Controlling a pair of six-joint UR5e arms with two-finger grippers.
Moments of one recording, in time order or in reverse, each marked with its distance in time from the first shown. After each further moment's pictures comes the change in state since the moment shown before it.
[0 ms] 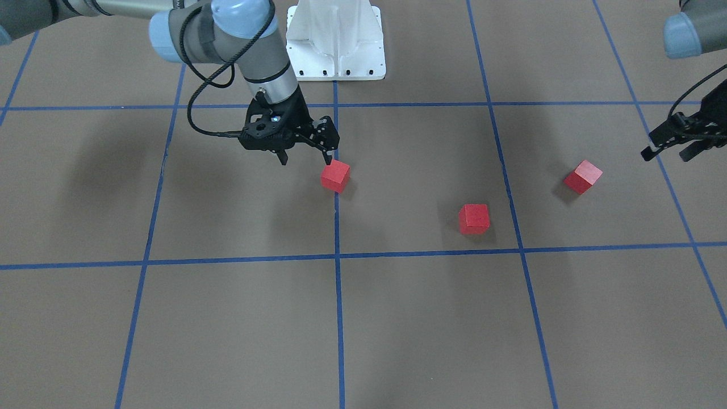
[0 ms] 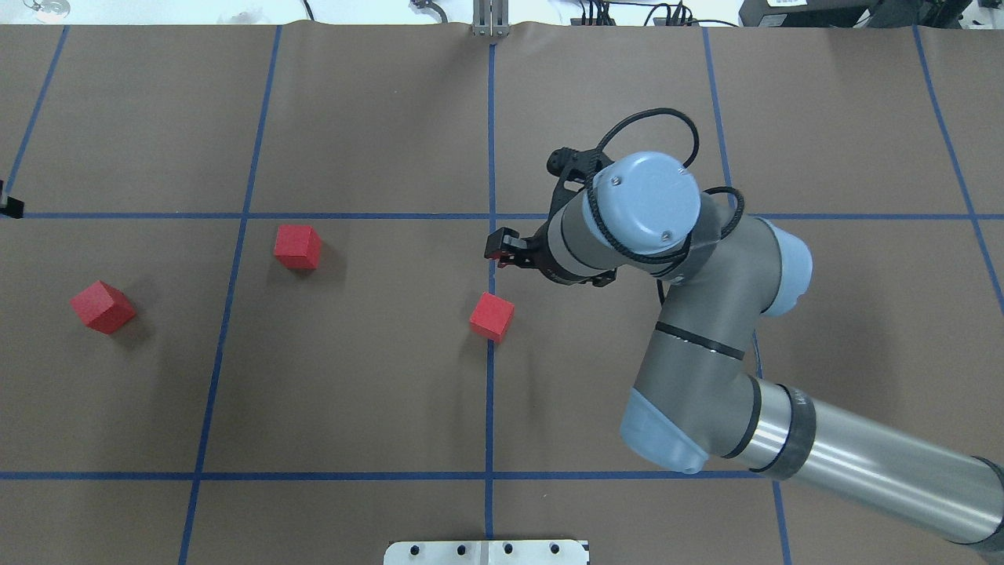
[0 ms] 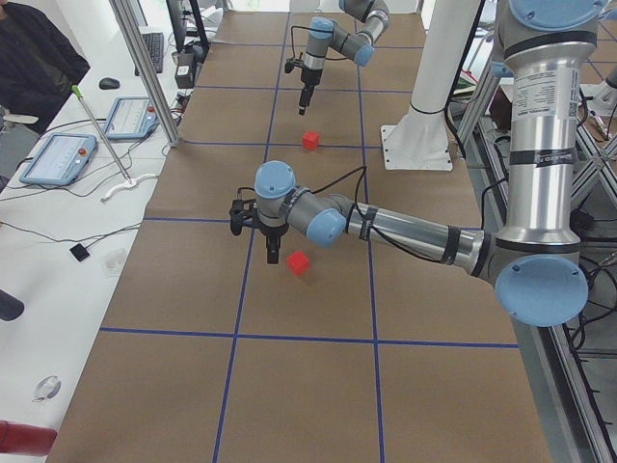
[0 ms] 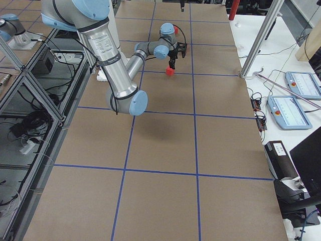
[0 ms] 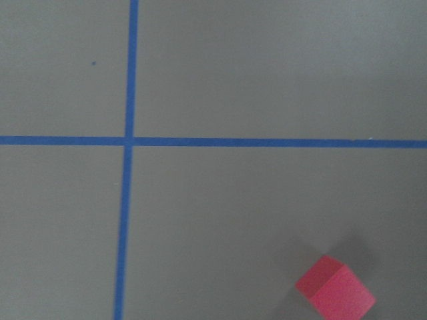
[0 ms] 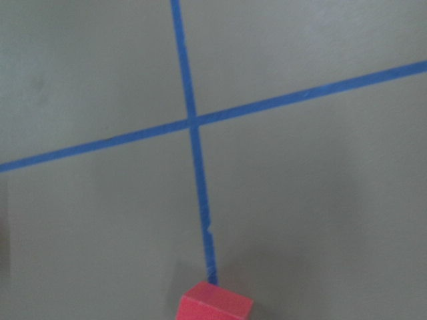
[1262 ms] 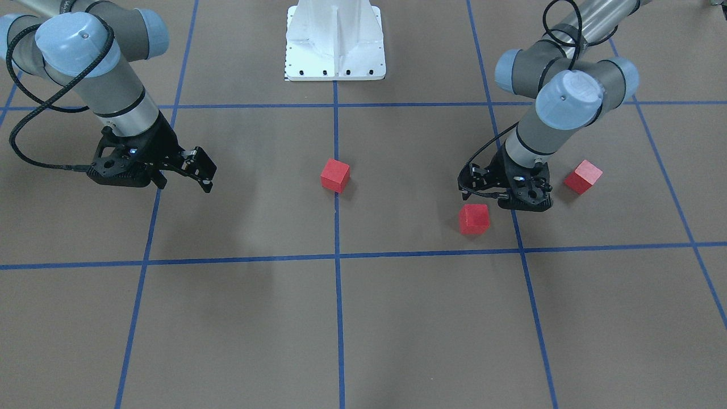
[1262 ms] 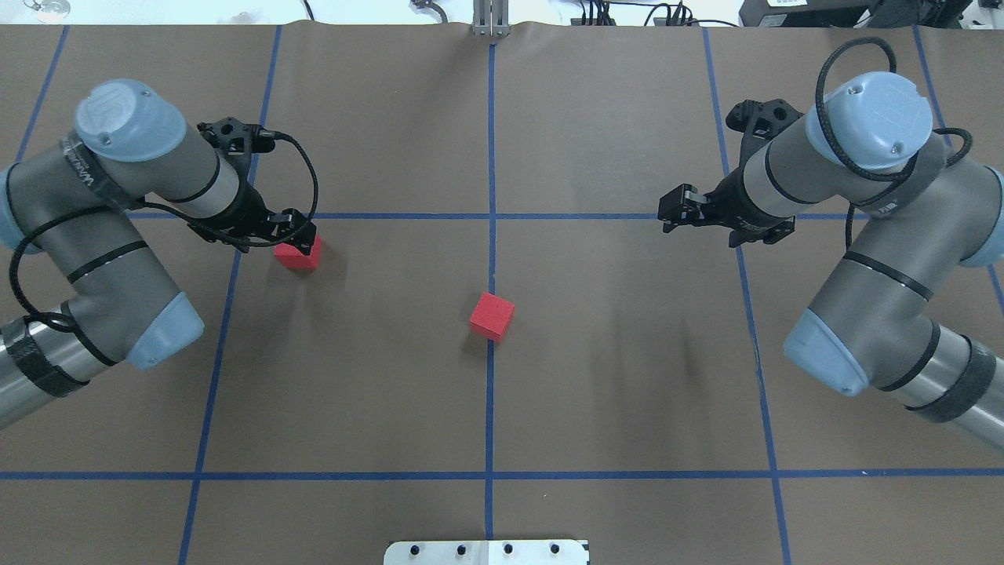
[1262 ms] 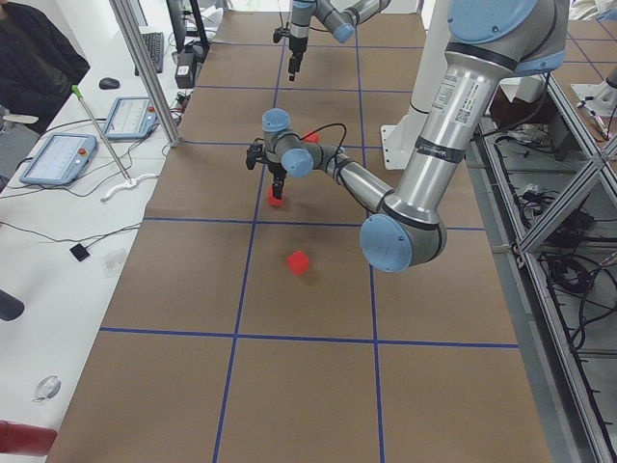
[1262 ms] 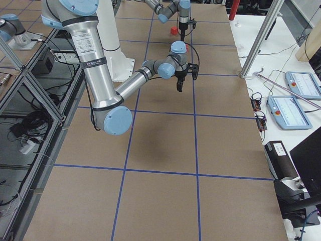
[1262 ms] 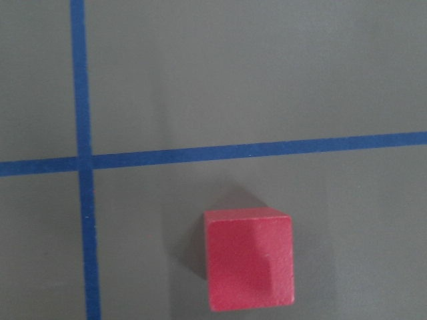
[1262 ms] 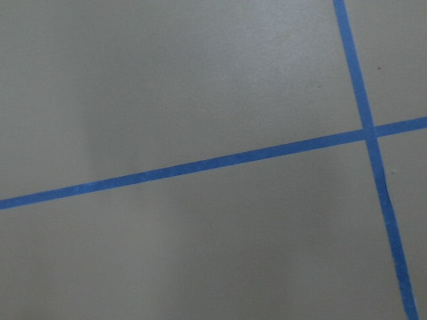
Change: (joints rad) left arm 0.435 -0.418 0.199 0.119 0.284 -0.189; right arm 0.212 -0.258 0.058 0.017 0.159 -0.217
